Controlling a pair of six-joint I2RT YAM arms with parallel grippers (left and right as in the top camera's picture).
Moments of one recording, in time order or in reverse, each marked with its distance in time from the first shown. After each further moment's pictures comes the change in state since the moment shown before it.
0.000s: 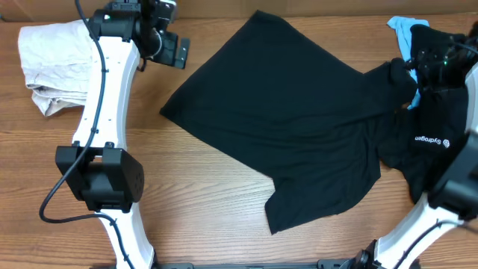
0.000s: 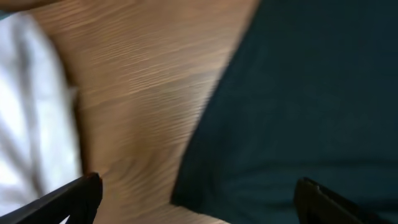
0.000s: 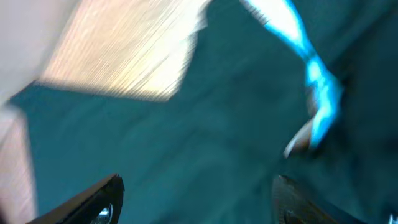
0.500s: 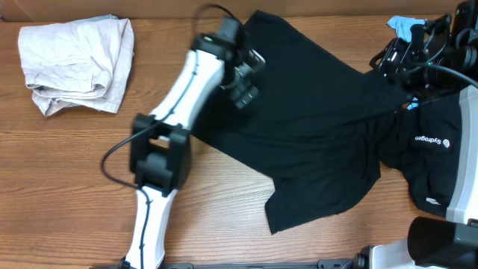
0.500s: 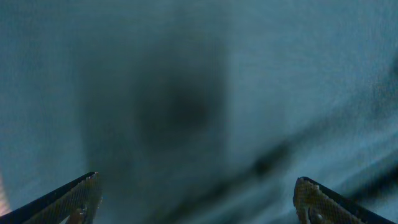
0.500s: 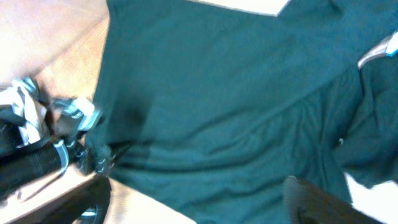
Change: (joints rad) left arm -0.331 0.277 -0.029 0.056 -0.028 0.188; right arm 0.222 -0.374 0.020 -0.328 0.006 -0.038
